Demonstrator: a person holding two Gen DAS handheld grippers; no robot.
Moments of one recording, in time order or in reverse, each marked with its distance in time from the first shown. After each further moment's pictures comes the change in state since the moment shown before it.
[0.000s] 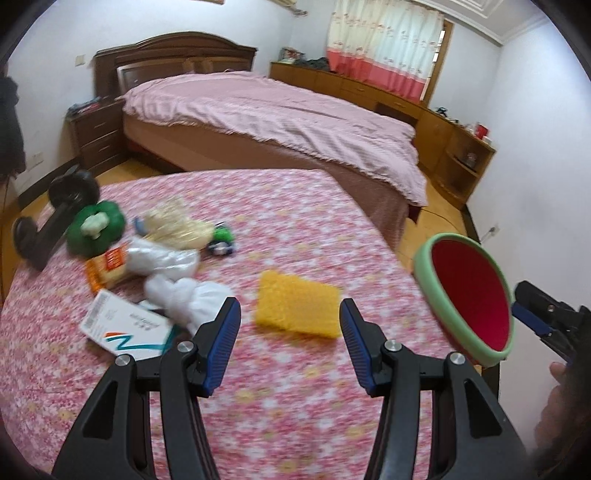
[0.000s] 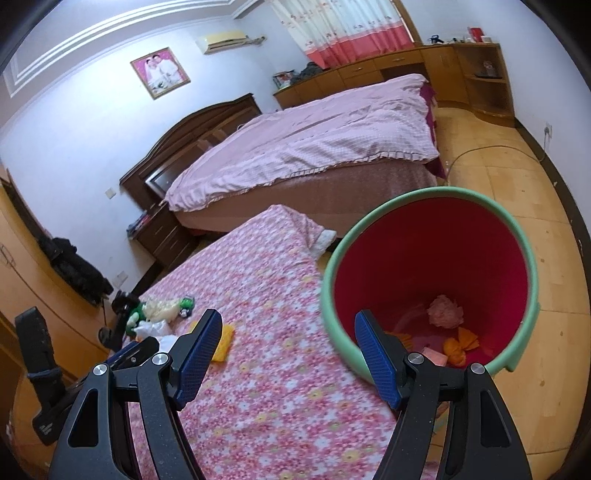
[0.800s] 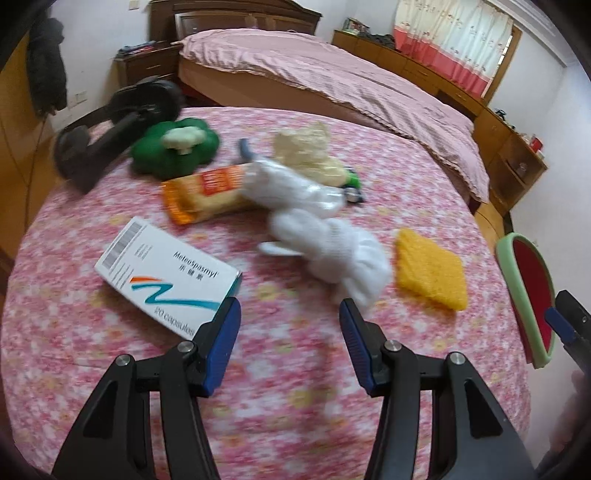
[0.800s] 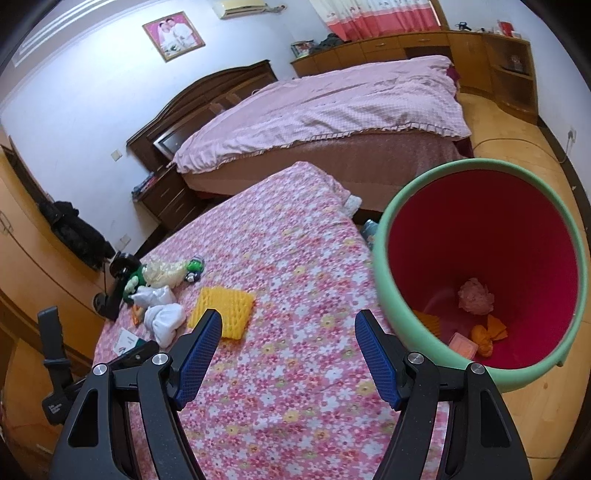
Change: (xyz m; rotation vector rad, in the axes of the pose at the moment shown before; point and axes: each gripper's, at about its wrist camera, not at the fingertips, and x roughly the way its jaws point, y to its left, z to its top) left arm 0.019 0.100 -0.029 -0.173 0.140 0.142; right arm 0.053 0.037 -0.018 -0.075 0.126 0.023
